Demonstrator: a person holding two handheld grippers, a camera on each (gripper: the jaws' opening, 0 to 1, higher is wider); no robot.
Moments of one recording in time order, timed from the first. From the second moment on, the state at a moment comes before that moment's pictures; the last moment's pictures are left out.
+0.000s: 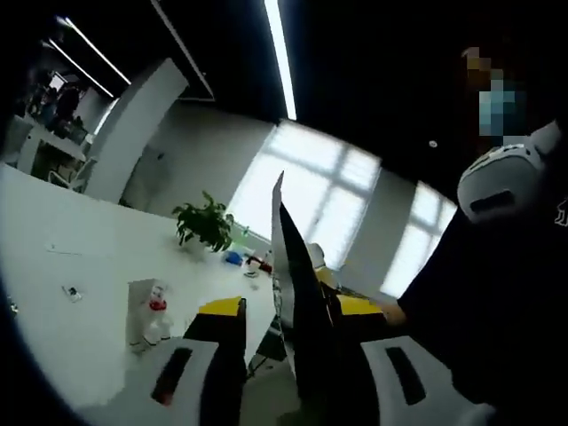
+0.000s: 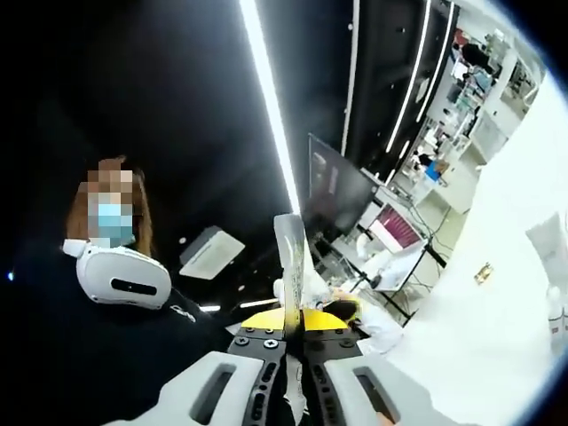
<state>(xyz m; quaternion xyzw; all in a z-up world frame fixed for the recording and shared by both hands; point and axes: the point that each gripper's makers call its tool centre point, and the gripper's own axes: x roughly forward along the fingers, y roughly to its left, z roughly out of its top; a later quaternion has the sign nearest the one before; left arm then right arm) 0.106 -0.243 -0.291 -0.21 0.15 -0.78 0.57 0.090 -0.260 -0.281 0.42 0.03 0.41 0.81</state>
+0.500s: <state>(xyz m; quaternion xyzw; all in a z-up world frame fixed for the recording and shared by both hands) 0.121 -0.241 -0.326 -0.30 0.25 -0.69 0.61 0.104 -0.272 -0.321 0.44 0.12 0.34 0.82</state>
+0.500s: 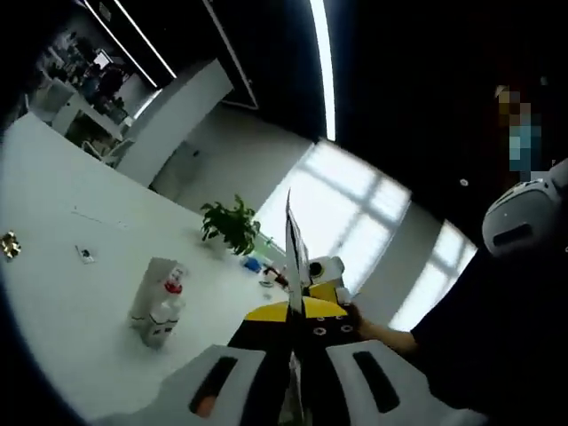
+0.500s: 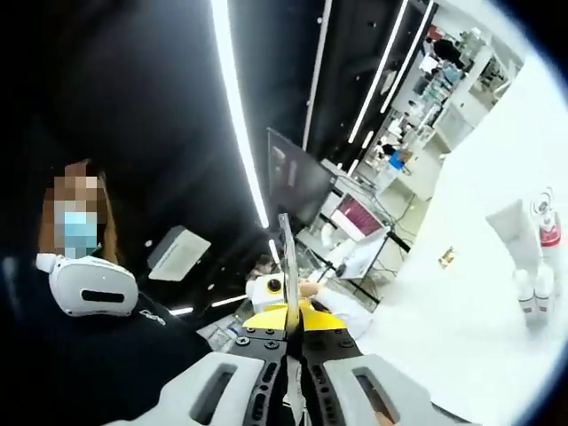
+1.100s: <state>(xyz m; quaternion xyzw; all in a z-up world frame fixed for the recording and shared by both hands) 0.143 -0.235 -0.328 -0.48 0.23 -0.59 0.60 0.110 -0.246 -0.340 0.48 0.11 0.33 0.80</state>
